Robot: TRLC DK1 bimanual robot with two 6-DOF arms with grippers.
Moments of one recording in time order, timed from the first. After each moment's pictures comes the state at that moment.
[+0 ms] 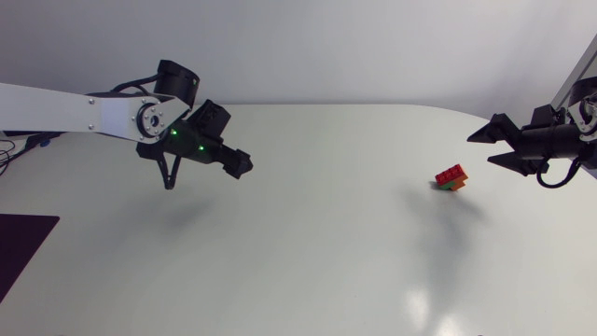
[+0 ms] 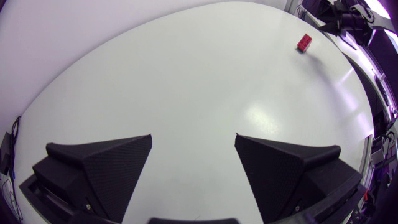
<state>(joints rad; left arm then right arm) -0.28 1.79 1.22 -0.28 0.22 0.30 -0.47 1.85 1.31 -0.27 -0.57 0.24</state>
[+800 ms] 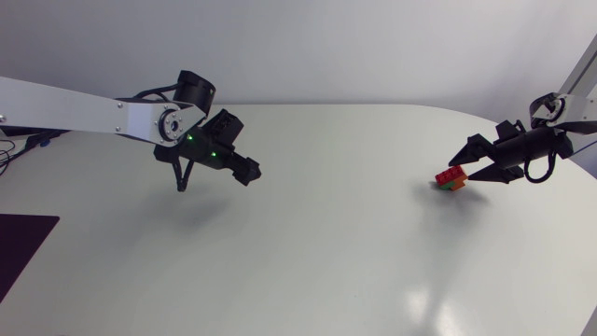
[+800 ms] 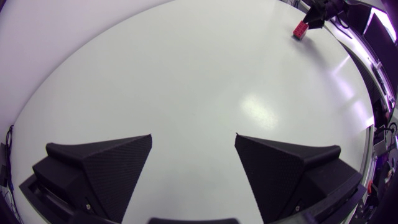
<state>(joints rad) -0.30 1.87 1.26 -0.29 0.23 0.34 -0.45 2.22 1.75 -0.78 -0.58 -0.12</state>
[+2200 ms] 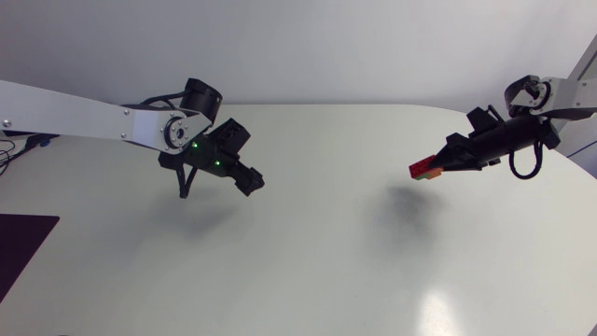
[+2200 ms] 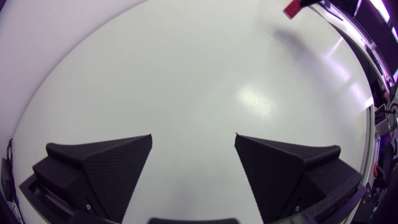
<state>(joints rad) -0.33 1.87 1.22 -0.29 0.24 0.41 -0.28 1.98 1.53 -0.78 -0.61 -0.31</state>
